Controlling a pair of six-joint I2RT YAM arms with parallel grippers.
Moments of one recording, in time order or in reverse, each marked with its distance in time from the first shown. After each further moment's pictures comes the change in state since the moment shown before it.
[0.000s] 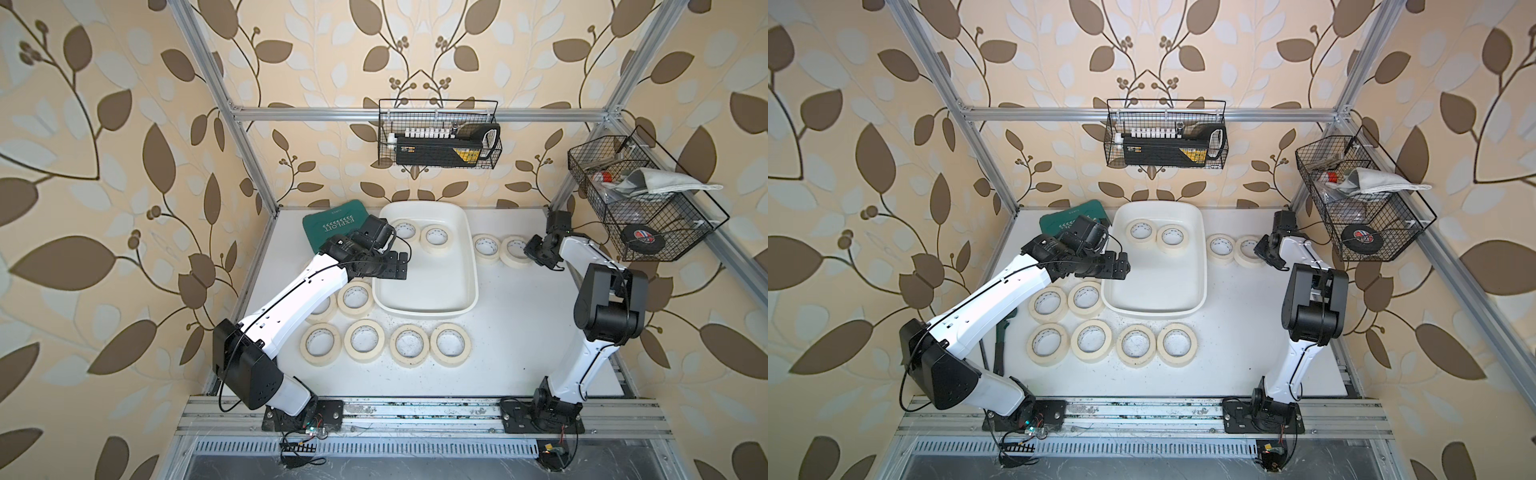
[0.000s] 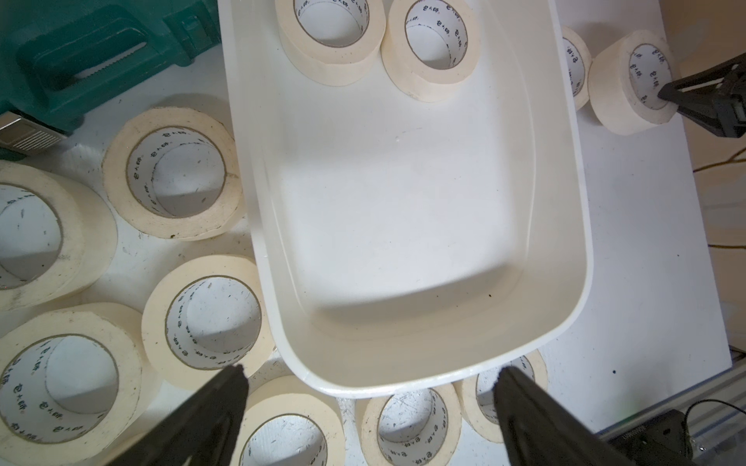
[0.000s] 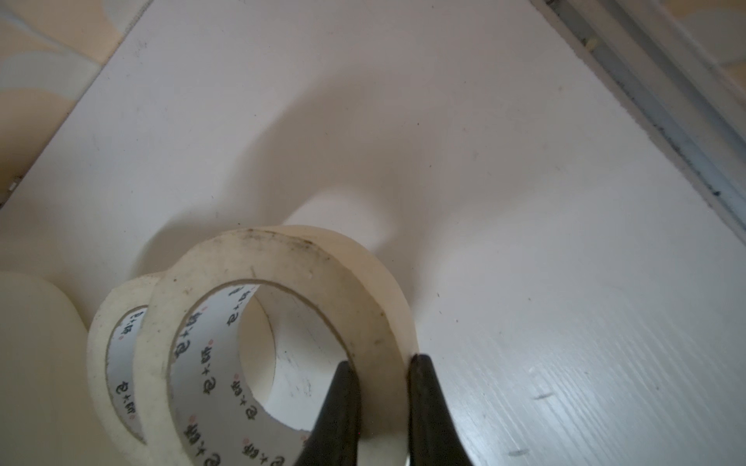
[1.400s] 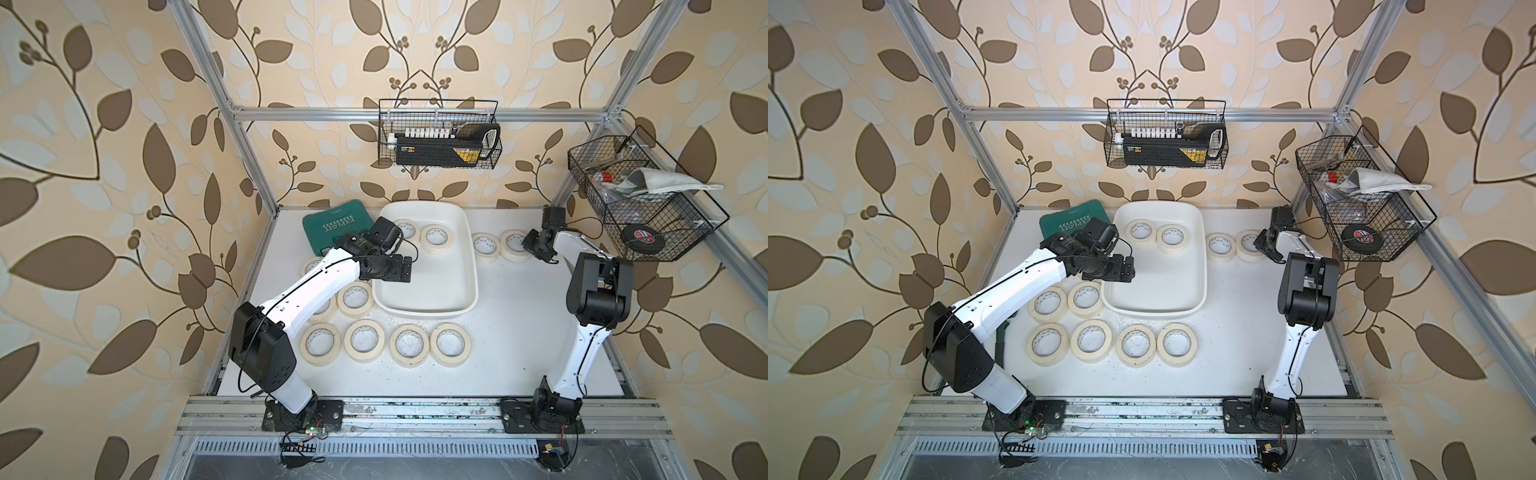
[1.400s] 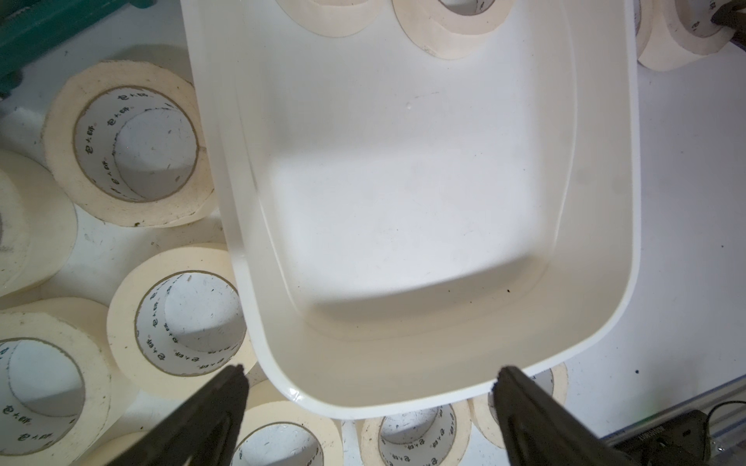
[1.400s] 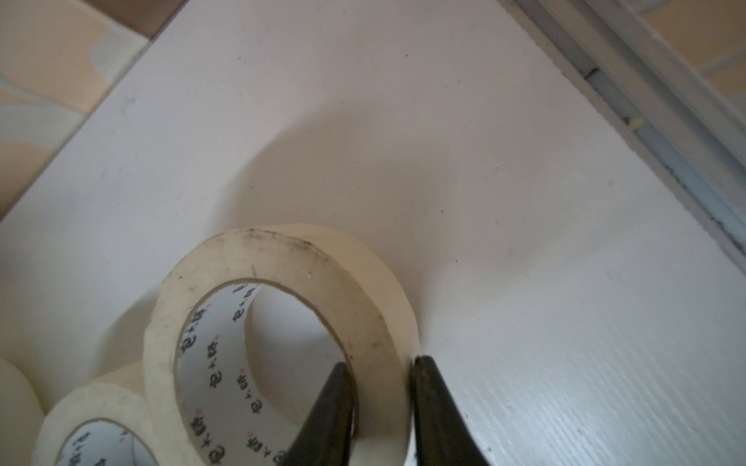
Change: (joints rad) left arm 0.000 0.108 0.012 -0.006 0.026 -0.010; right arm 0.000 0.165 0.143 0.056 0.035 -0.021
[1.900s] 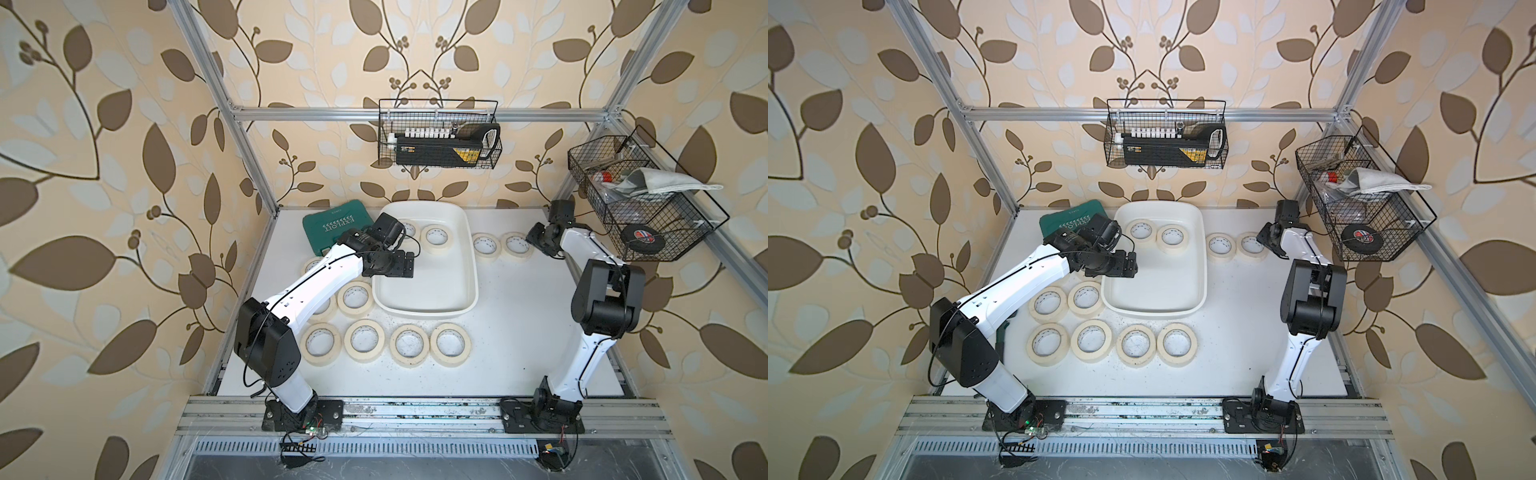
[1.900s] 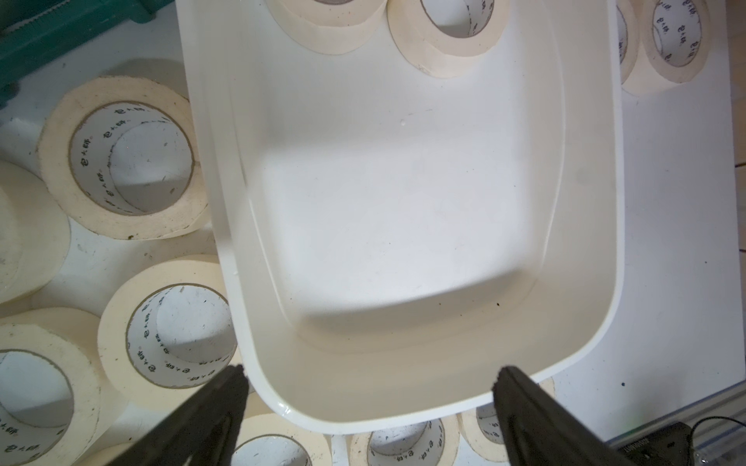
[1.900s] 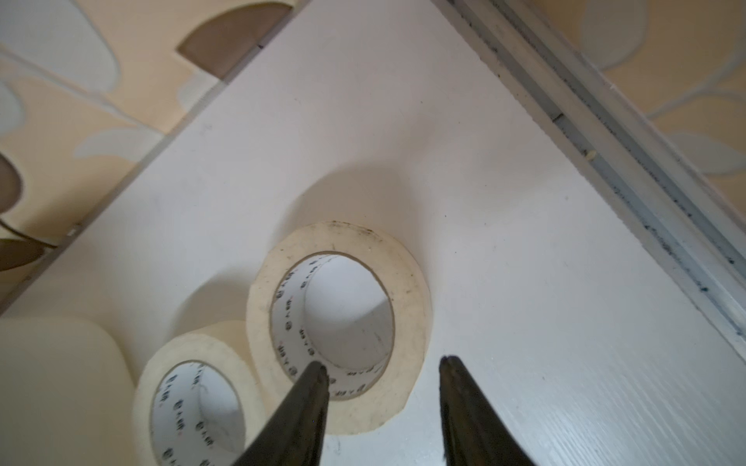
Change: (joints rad) left arm 0.000 0.044 0.069 -0.004 0.000 -0.019; right arm 0.000 -0.145 -0.004 -0.056 -0.026 -0.011
